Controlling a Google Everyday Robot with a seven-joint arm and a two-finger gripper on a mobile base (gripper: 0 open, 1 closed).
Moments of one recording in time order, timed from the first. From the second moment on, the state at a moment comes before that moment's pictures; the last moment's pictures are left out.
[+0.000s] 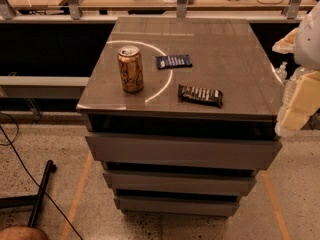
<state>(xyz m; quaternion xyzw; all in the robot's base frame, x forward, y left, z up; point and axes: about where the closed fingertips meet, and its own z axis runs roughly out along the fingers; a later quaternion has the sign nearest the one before) 0.438 -0.217 0.977 -0.60 0.78 -0.04 0.16</state>
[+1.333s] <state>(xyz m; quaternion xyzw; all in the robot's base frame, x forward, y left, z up) 0.521 -0.168 0.946 -0.64 0.75 0.00 0.15</state>
